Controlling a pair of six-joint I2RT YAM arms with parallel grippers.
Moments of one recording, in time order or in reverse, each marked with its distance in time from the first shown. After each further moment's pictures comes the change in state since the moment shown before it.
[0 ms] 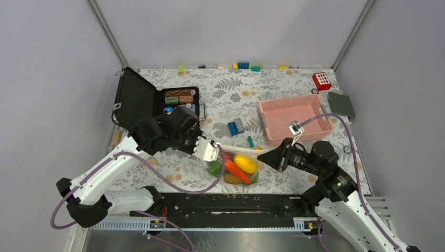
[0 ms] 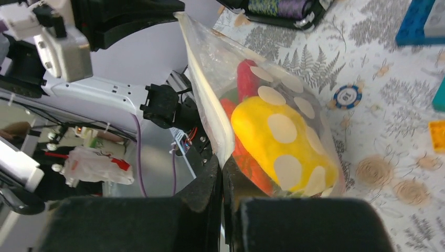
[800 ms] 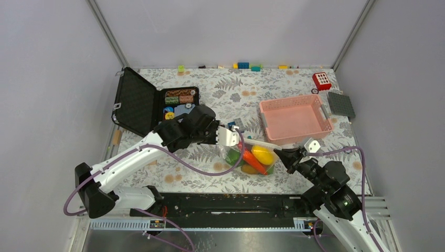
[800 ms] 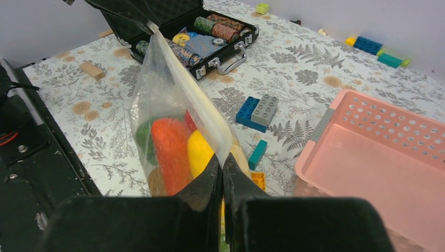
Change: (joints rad) left arm -0.029 0.117 -0.151 0.470 -0.031 -0.248; right arm -0.002 -0.343 -0.164 -0.016 0.298 -0.653
